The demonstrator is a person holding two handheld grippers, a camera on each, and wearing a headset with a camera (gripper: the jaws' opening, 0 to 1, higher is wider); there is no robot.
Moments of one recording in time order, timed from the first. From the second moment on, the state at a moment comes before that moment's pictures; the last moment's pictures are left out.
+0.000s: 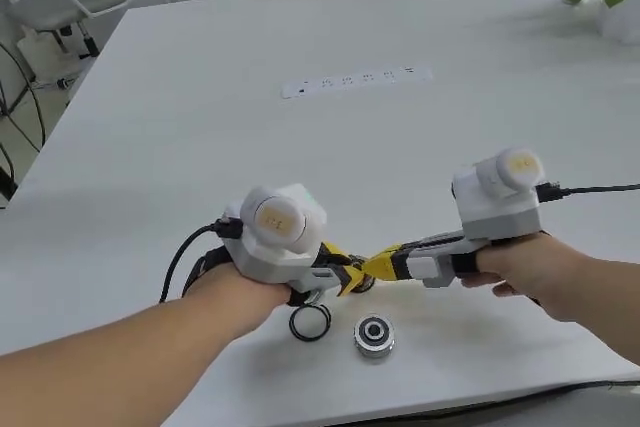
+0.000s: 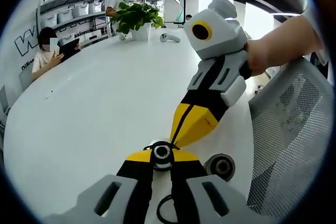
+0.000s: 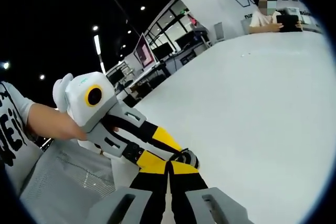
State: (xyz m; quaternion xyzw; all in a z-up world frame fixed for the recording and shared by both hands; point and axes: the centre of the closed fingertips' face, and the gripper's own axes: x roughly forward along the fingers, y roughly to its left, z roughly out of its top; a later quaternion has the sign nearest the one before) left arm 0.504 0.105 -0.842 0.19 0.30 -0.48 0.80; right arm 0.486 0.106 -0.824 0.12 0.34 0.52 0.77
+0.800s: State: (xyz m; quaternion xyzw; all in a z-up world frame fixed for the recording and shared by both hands) left arm 0.506 0.105 -0.839 0.21 0.28 -0.49 0.79; right arm 0.500 0.096 -0.836 0.09 0.35 0.49 0.80
